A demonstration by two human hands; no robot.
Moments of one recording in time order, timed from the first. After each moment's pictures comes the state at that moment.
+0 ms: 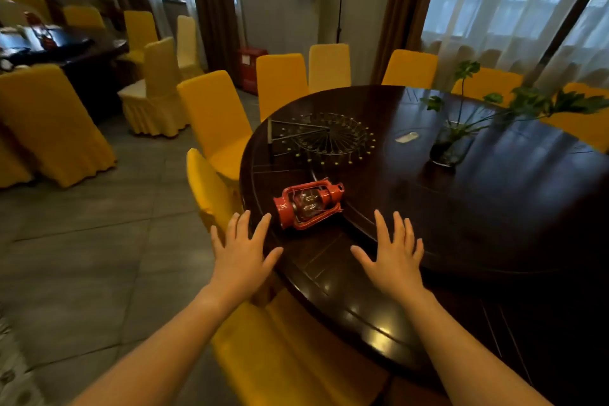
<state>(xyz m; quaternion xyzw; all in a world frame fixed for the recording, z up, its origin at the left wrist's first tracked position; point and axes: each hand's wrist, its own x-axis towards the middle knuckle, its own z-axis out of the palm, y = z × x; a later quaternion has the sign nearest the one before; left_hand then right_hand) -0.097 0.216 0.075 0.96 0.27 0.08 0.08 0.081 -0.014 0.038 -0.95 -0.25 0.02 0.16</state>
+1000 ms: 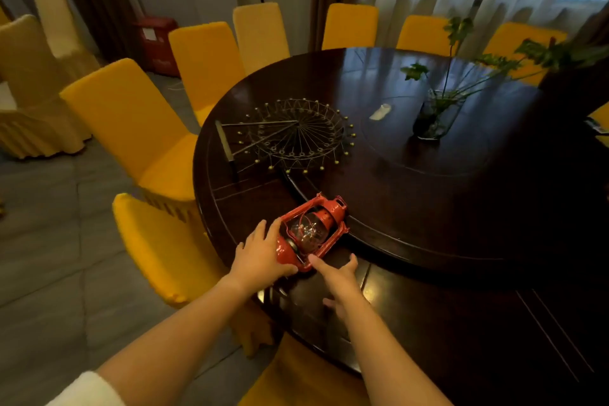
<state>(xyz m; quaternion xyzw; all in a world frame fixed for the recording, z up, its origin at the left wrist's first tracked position) 0.109 0.388 -0.003 0.96 0.13 -0.10 0.23 0.134 0.209 -0.036 -0.67 0.26 0.30 0.63</state>
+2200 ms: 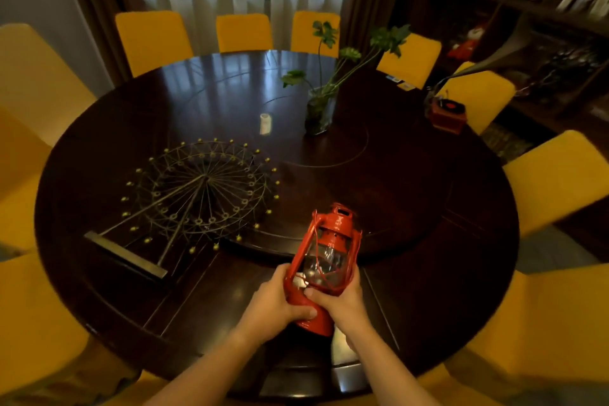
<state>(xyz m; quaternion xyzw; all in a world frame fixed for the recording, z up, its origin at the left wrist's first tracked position) 0.257 0.480 -0.041 0.79 -0.18 -0.30 0.51 0.178 0.322 -0.055 -0.69 0.33 -0.09 0.63</state>
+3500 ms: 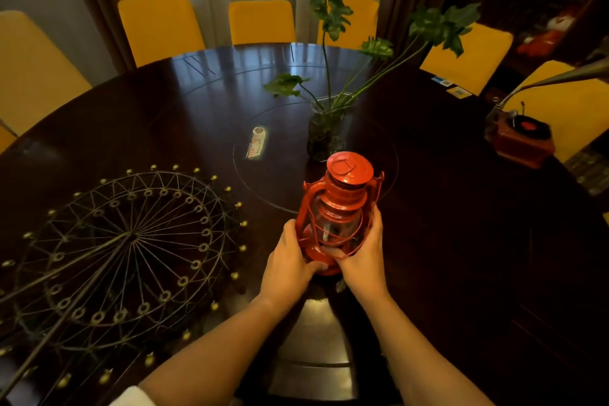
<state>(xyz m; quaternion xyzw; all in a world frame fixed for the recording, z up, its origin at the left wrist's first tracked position) 0.494 0.252 -0.082 0.86 -0.14 -0.08 0.48 0.454 0.100 -0.093 -0.78 0.16 -0.22 0.56</state>
